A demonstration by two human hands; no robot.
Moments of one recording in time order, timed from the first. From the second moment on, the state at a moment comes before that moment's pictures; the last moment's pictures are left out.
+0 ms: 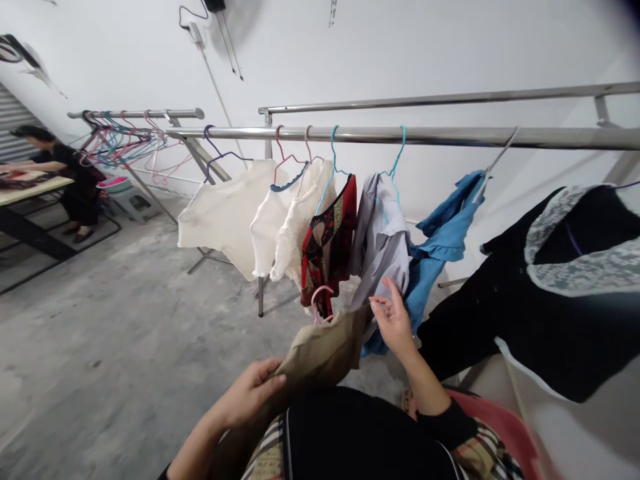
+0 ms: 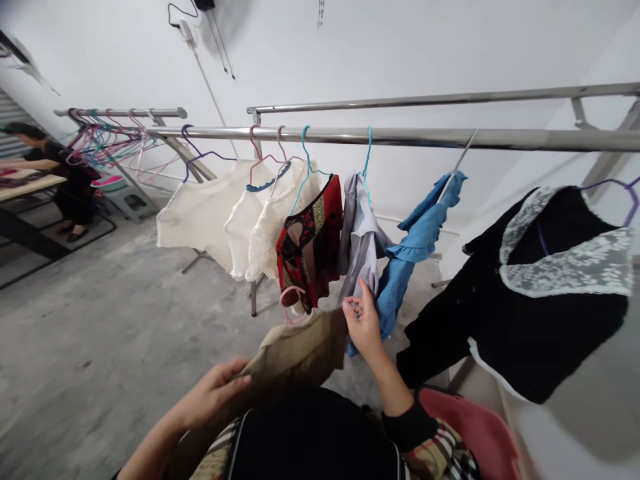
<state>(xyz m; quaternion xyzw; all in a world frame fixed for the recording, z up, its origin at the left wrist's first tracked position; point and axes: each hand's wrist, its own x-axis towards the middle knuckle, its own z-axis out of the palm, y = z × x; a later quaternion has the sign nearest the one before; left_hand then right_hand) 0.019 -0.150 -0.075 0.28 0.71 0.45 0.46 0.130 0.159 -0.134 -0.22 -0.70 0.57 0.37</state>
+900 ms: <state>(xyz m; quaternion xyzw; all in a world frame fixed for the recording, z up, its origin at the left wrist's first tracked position) 0.031 -0.019 0.085 0.22 0.66 0.68 0.25 0.174 0.206 -0.157 -0.25 -0.70 0.57 0.34</state>
